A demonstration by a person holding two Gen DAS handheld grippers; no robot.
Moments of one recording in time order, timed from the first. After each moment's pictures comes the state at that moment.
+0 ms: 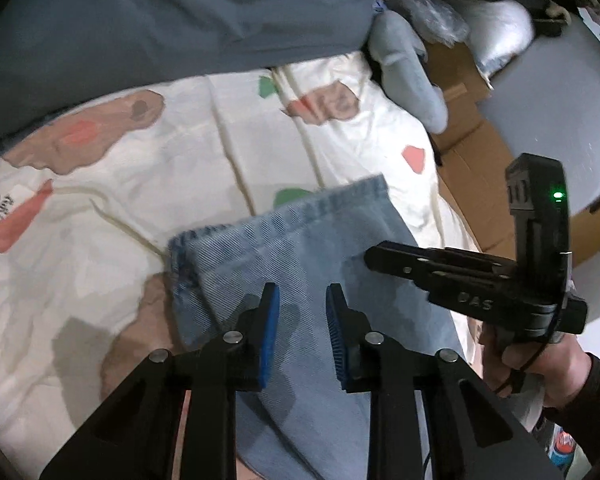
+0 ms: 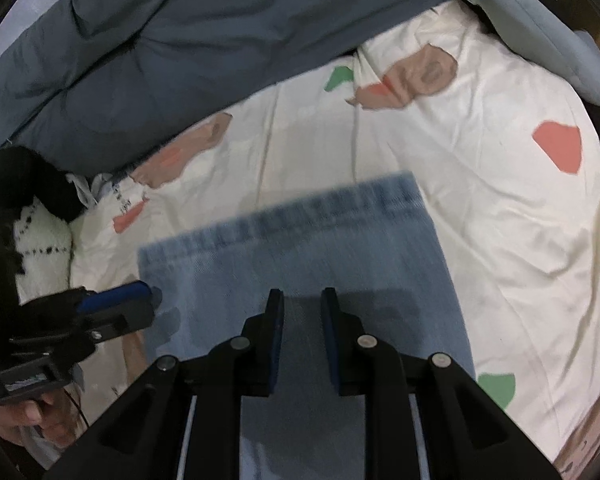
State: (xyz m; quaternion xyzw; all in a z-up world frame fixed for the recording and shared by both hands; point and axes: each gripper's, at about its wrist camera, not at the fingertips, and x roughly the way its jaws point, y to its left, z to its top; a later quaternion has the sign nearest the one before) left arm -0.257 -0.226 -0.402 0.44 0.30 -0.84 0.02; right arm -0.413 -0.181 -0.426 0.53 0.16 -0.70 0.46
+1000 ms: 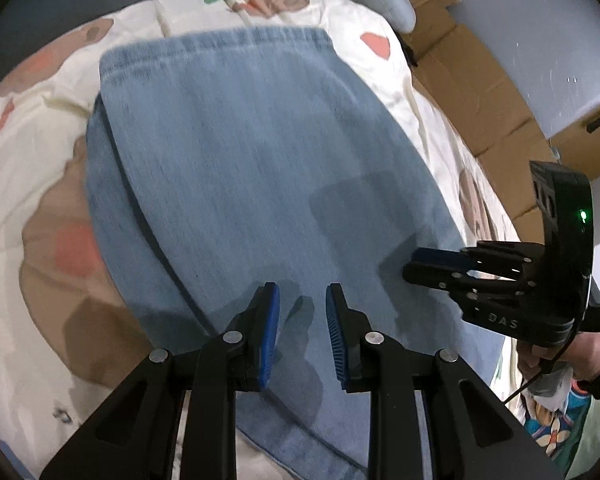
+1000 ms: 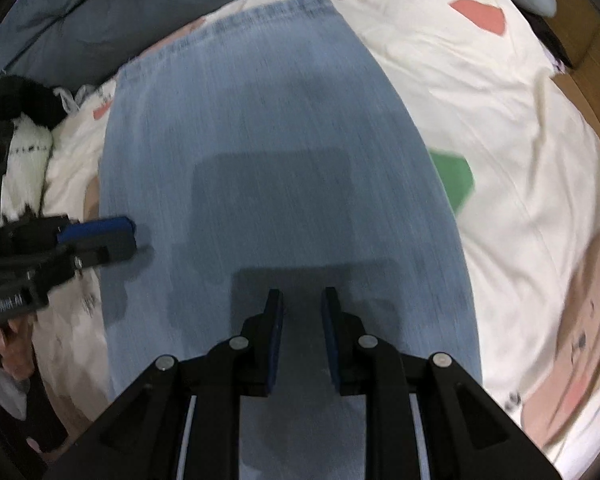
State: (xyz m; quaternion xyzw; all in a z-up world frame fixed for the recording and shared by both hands) left arm -0.213 -0.134 -0.437 0.54 0.26 -0.80 -0.04; right arm -0.347 -0.044 -0.461 0.58 0.23 -0.67 0.40
